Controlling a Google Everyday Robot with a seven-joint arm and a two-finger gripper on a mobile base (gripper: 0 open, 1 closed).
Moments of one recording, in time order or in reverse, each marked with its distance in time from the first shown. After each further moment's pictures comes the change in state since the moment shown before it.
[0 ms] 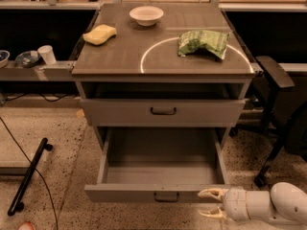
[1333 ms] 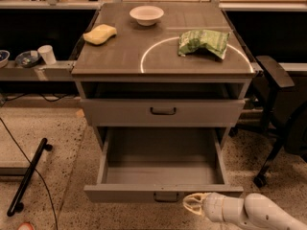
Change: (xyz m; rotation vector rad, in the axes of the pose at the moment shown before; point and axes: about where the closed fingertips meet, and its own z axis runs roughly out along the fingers) arm 0.050 -0.011 0.080 0.112 0.022 -0.056
